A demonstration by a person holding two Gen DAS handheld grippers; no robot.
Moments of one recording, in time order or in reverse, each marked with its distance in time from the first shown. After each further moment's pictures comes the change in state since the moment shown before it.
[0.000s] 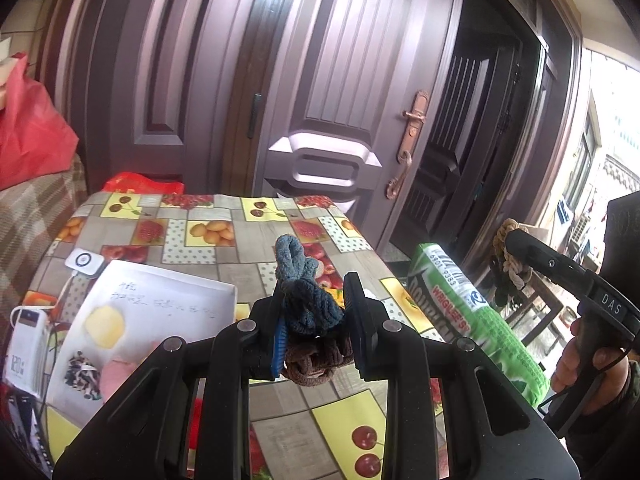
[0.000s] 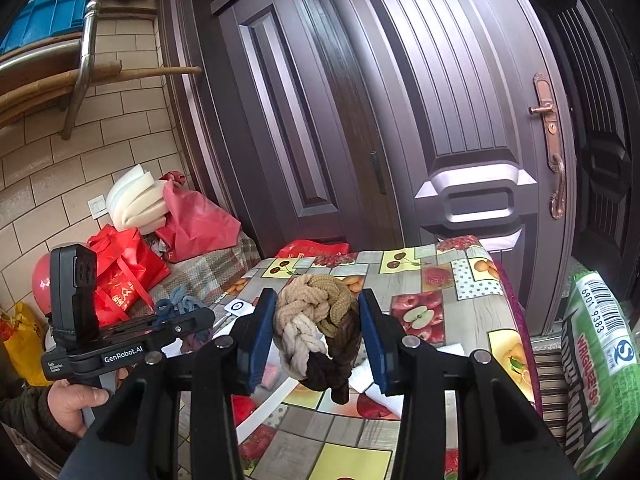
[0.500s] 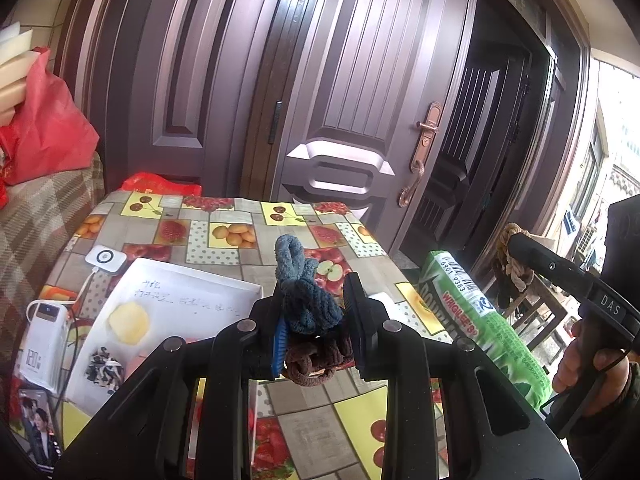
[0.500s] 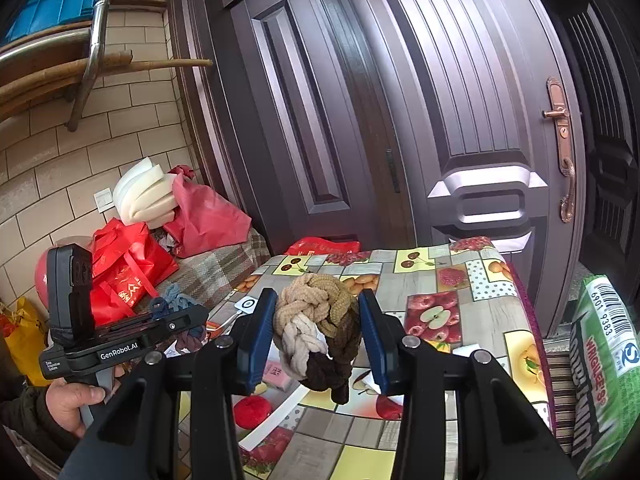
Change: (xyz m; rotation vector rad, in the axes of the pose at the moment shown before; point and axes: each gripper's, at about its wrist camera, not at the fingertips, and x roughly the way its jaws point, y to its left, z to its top) left arm -0.027 0.028 -0.004 -0.024 -0.024 0.029; right arm 0.010 0.026 0.000 -0.018 0.010 0.017
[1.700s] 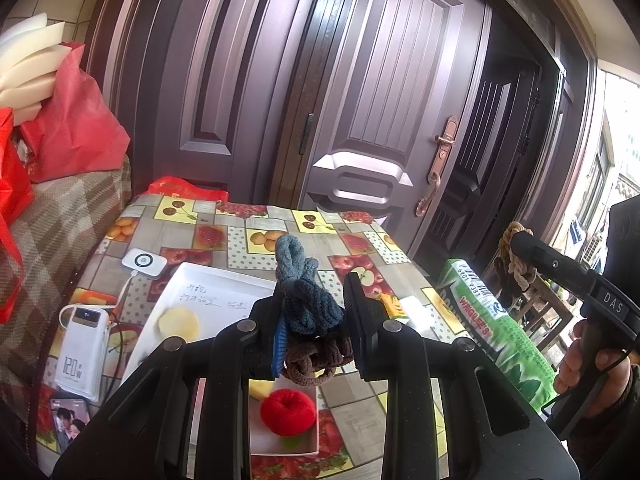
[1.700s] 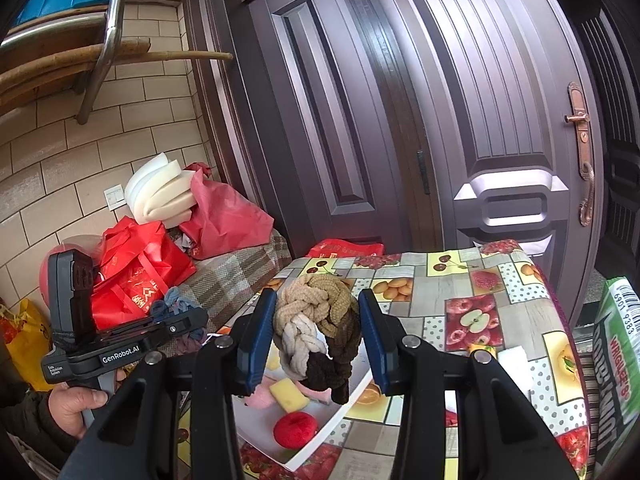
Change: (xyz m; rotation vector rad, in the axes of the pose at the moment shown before) left arm -0.040 0.068 0.005 -0.021 -0.024 0.027; right arm 0.026 0.057 0.001 -0.016 -0.010 0.037
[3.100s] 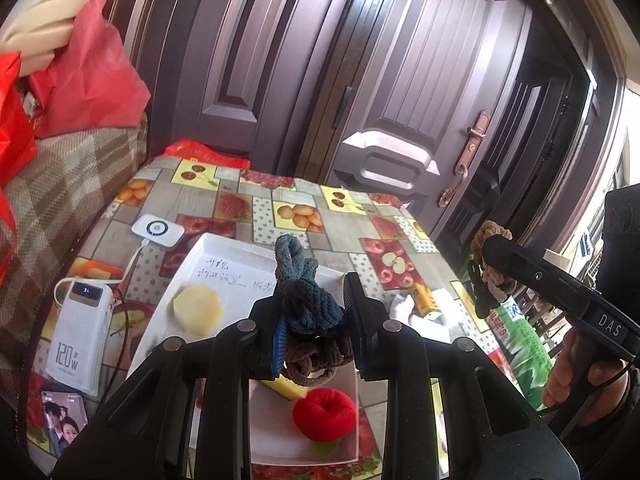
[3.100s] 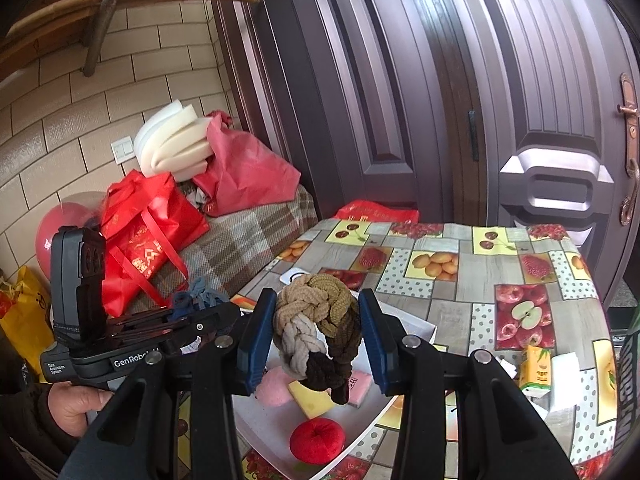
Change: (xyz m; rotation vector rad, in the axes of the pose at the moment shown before) left arm 0.051 0.060 -0.013 -0.097 0.087 0.035; right arm 0.101 0.032 -0.014 -0.055 0.162 0.084
